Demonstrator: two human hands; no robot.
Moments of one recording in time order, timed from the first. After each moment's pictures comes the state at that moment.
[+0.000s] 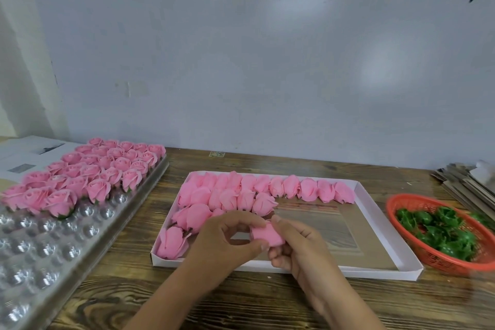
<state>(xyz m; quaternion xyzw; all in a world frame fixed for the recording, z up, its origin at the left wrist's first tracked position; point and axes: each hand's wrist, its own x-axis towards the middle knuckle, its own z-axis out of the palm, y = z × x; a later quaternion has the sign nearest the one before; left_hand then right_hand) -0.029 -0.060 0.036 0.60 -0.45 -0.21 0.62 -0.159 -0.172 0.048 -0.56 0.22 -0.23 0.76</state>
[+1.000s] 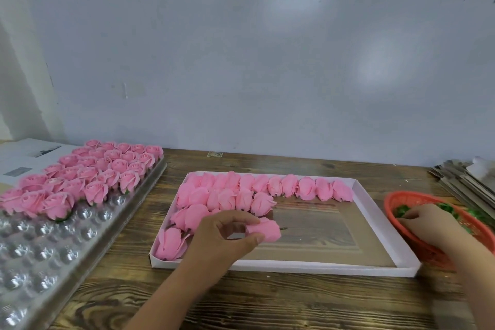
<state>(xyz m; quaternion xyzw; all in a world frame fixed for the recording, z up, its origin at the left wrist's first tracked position) -0.032 -0.058 0.045 0.64 -0.39 -0.21 0.63 -0.271 -0.367 0.075 -0.80 0.58 0.01 0.13</state>
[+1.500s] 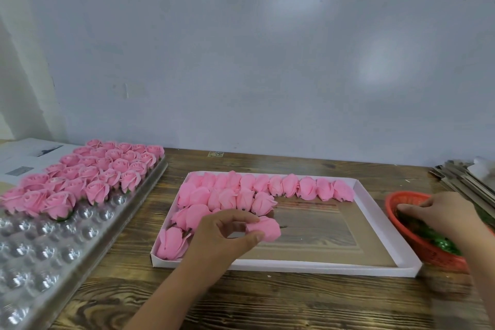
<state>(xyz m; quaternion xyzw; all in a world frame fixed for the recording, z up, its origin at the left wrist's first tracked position) -0.031 -0.059 0.046 0.64 -0.38 -0.20 0.63 -0.277 -0.360 0.097 -0.77 0.62 -0.11 0.13</state>
